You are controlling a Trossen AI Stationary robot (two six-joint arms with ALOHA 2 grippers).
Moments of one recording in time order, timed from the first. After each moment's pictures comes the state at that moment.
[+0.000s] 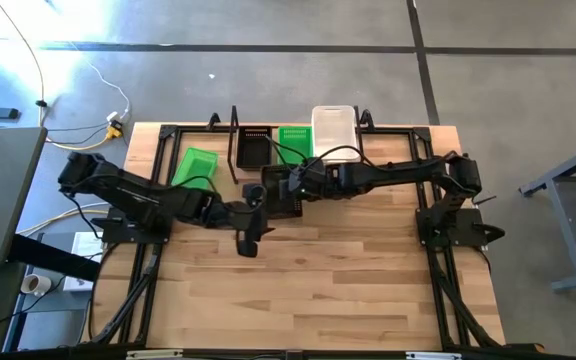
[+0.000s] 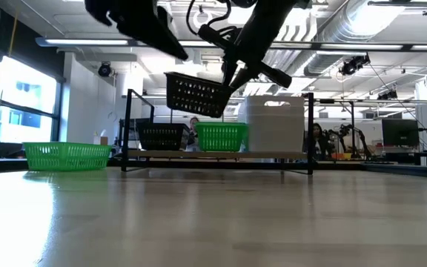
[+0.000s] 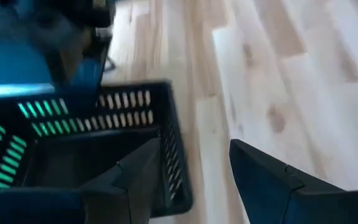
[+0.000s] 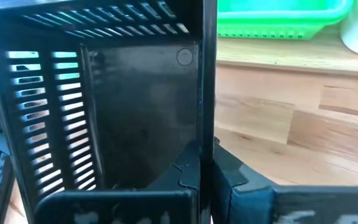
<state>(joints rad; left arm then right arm) -0.11 1.39 0.98 -0.33 -0.35 0.13 -0.03 1.79 1.44 -0.61 0.31 1.27</state>
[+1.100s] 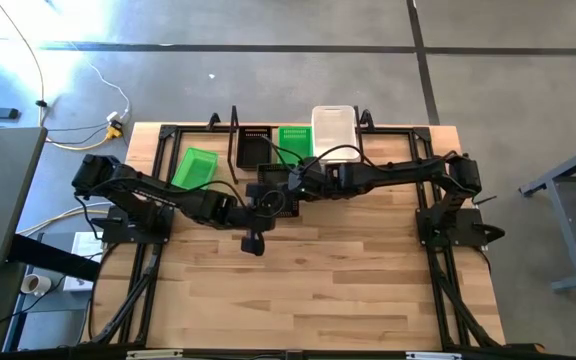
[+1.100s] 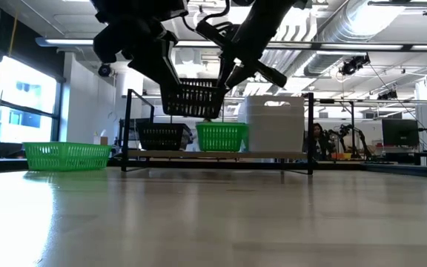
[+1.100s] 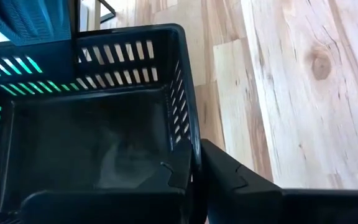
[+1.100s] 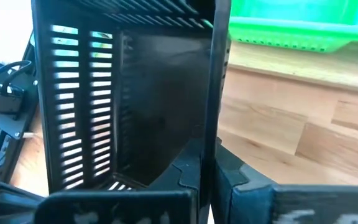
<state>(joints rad) -0.07 1.52 1.04 -0.47 -0.40 0.14 -0.03 1.79 1.44 -0.57 0.30 1.16</state>
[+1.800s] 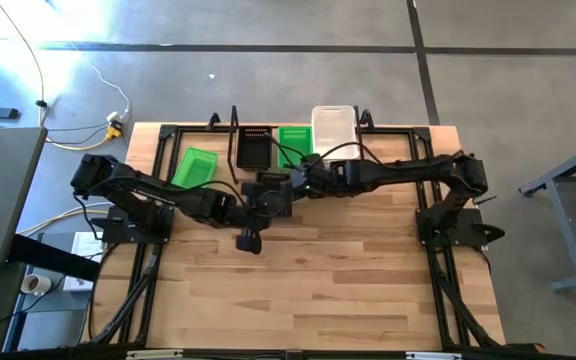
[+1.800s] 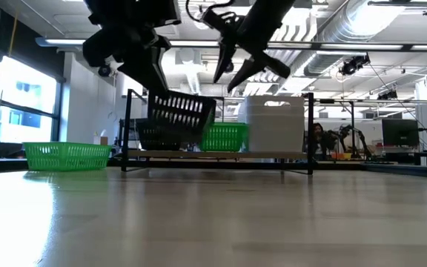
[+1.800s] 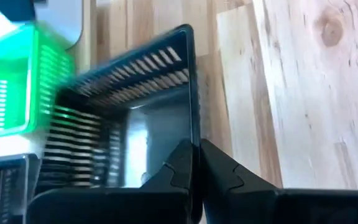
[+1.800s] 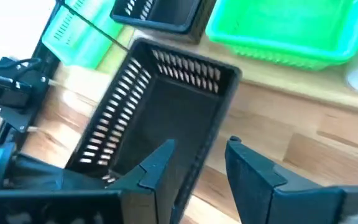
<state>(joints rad) -0.06 1.51 1.04 -0.57 -0.41 0.12 -0.03 1.74 1.44 -0.61 0.31 1.09</state>
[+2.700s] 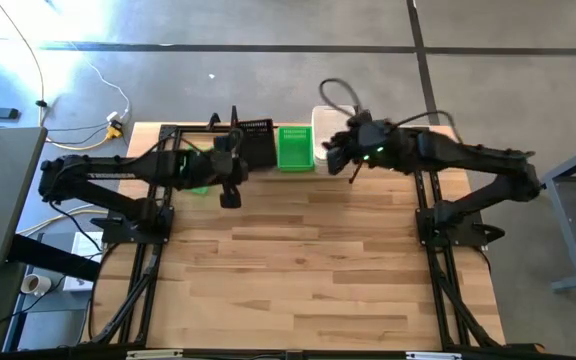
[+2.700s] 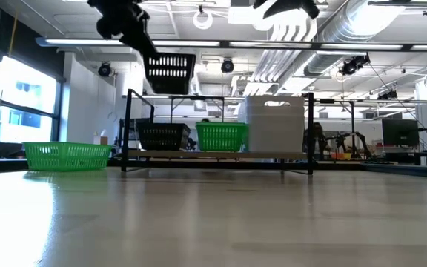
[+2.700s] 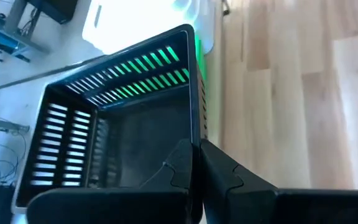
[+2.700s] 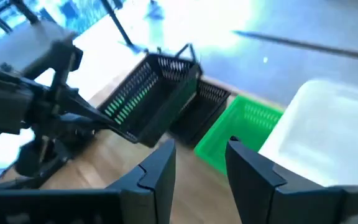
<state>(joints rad) 0.22 1.17 1.04 -0.63 -0.41 0.36 -0.11 1.31 1.44 -0.66 0.42 0.62</state>
